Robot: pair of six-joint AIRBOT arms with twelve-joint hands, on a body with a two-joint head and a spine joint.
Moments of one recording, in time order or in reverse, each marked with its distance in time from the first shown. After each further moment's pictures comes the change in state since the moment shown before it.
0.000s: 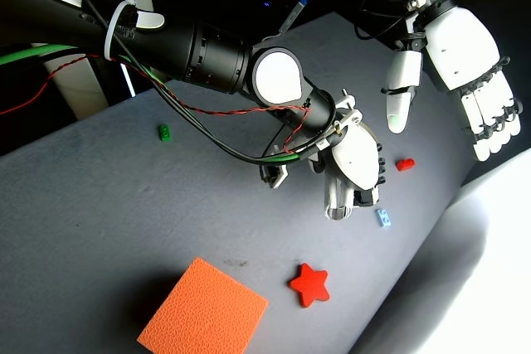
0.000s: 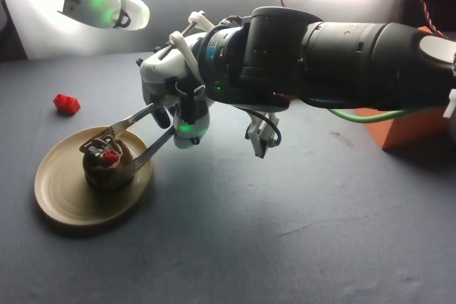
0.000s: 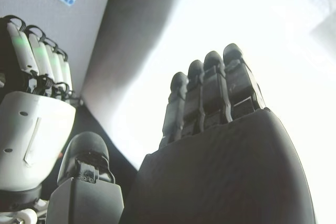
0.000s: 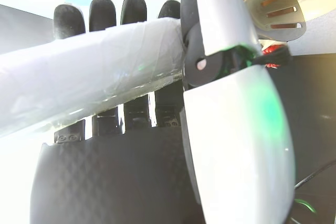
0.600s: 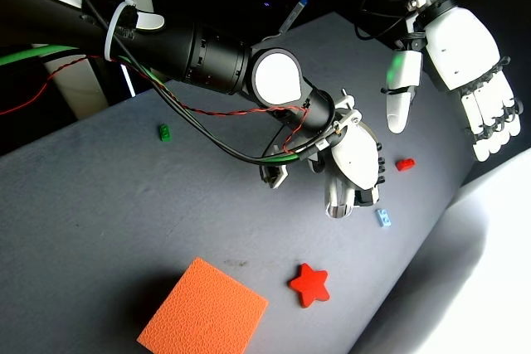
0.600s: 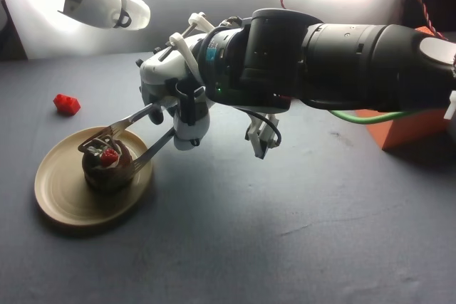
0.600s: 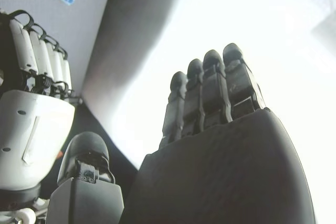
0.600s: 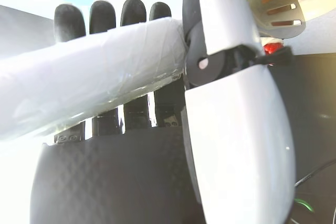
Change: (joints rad) left arm 0.000 0.000 0.001 0.001 -0.007 0.000; right arm -0.003 0.000 0.000 -0.002 0.006 0.001
